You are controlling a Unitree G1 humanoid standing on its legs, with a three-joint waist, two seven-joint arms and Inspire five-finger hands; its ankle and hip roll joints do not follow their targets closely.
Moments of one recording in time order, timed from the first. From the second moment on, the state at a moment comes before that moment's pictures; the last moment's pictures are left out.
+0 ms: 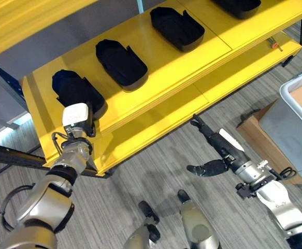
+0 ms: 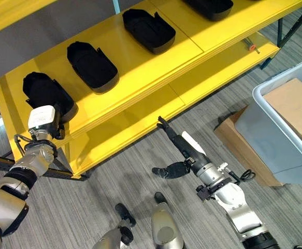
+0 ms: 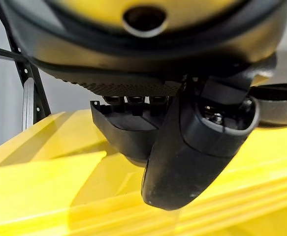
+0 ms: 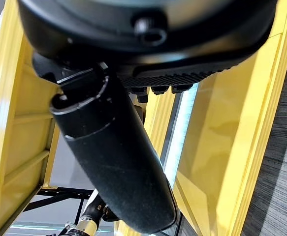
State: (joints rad) left arm -0.80 0.67 -0.57 1.01 0.39 0.08 0.36; right arm -0.03 -0.72 0.20 -0.11 0.19 -0.27 0.18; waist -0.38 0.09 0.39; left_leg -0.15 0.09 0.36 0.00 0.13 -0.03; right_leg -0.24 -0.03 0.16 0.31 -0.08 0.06
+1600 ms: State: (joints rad) left arm -0.70 0.64 -0.44 0.84 0.32 0.24 0.83; right arm 0.12 -0.71 0.16 -0.12 0.18 -0.26 0.16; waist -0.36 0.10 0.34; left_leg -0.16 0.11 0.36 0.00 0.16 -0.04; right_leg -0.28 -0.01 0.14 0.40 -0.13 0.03
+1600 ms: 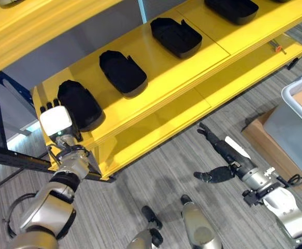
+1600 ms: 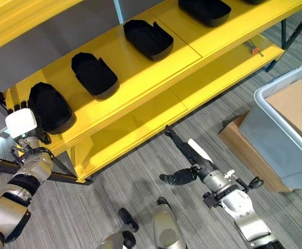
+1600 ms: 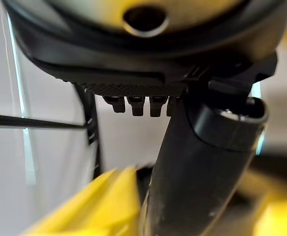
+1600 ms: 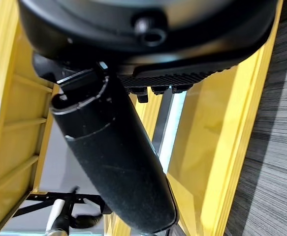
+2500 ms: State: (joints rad) left arm 0.23 0.57 -0.38 -0.10 -0.72 -0.22 -0.39; right arm 0.02 -0.79 0.27 -0.06 -0.07 -0.28 0.07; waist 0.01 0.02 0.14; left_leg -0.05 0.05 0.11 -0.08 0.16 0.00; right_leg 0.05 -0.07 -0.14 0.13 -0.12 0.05
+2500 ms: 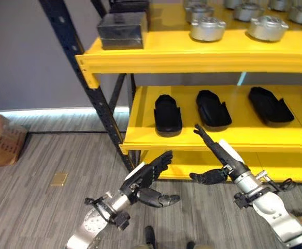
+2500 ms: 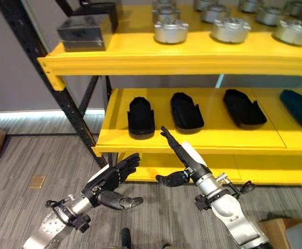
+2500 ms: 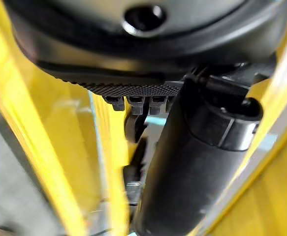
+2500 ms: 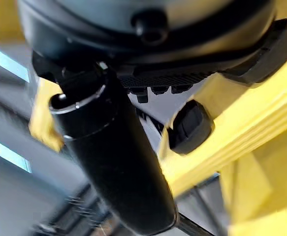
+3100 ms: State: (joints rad) left arm 0.35 0.48 -0.17 -0.08 -1.09 -0.17 -0.43; right arm -0.18 -0.78 0.46 0.18 -0.36 -0.27 0.14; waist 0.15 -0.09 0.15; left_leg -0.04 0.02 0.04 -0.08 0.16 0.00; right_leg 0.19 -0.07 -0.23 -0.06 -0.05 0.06
